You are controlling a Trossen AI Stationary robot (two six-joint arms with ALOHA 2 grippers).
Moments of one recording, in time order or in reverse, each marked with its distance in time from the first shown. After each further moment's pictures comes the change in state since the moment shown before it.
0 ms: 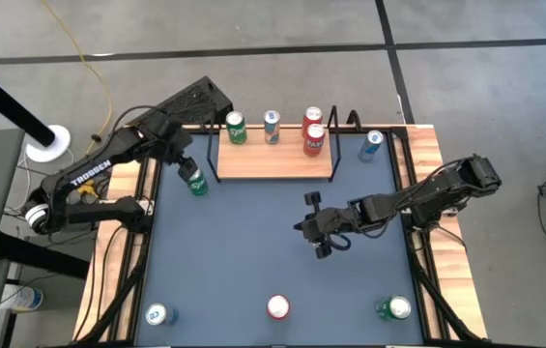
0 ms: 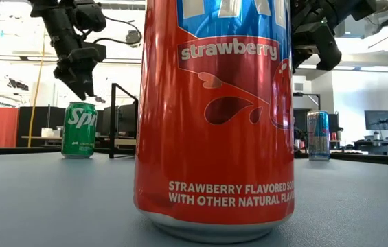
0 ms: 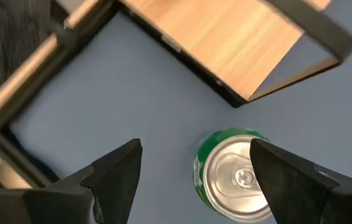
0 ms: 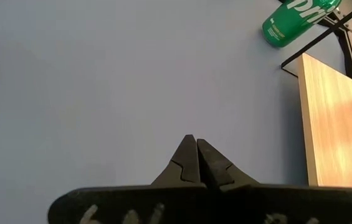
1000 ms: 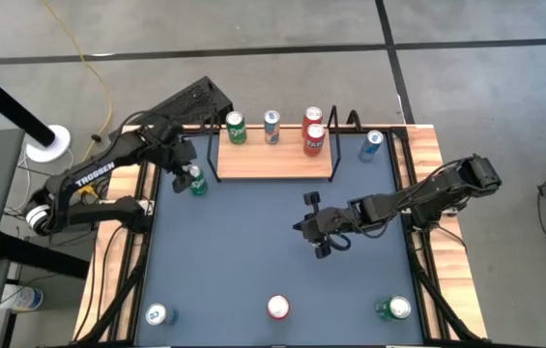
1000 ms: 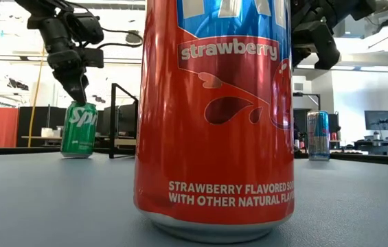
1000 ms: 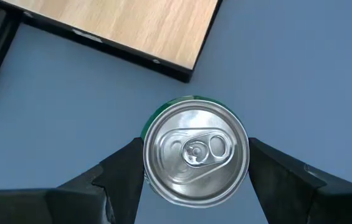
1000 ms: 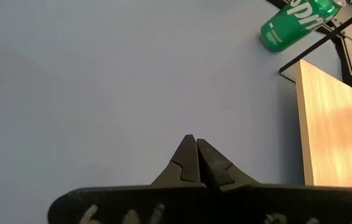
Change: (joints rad) left arm 0.039 0.001 -0.095 0.019 0.206 0.339; right arm 0.000 0.000 0.000 0.017 0.000 -0.019
